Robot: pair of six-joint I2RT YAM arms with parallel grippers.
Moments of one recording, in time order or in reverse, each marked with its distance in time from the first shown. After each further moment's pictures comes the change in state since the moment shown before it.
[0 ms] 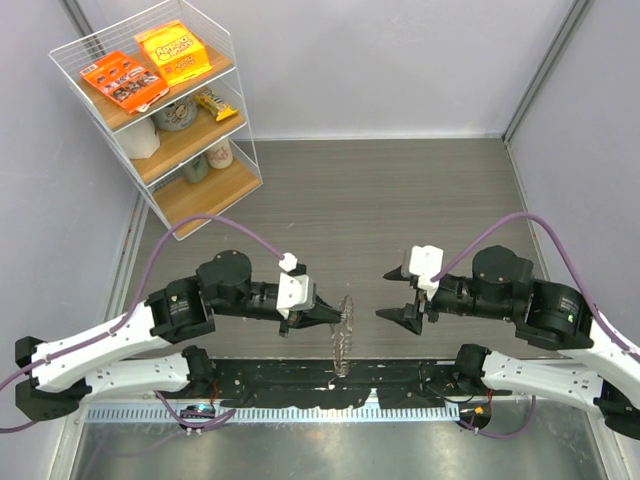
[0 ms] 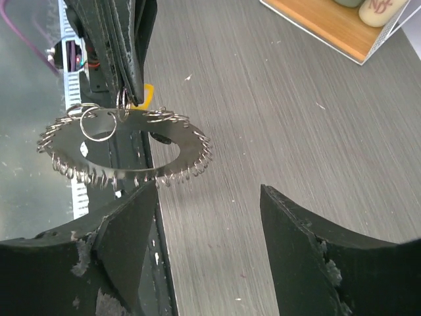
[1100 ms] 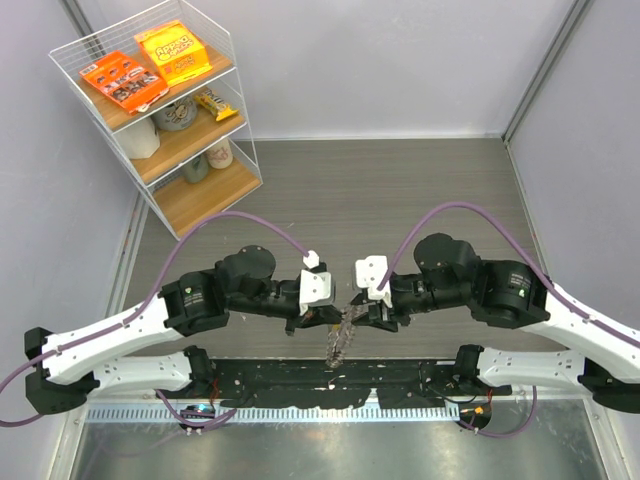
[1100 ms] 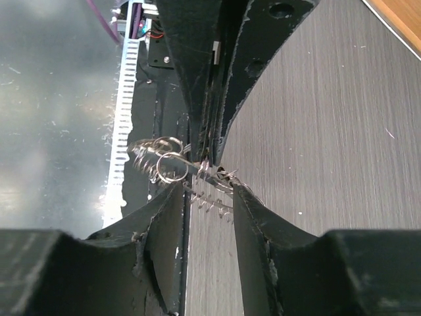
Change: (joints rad) left arm 0.000 0.104 0.069 -0.179 -0.030 0.010; right arm 0.086 0.238 0.127 -0.076 -0.157 -0.098
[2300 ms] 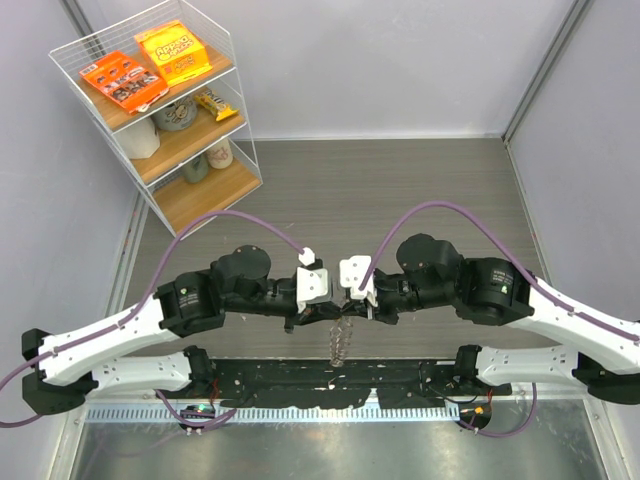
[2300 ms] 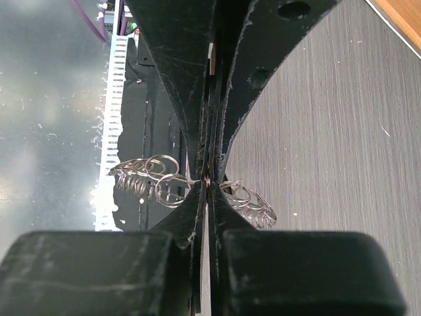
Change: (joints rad) left arm 0.000 -0.014 0.012 0.001 -0.056 -0.009; right arm 0.043 0.072 0.018 0.023 0.072 0.007
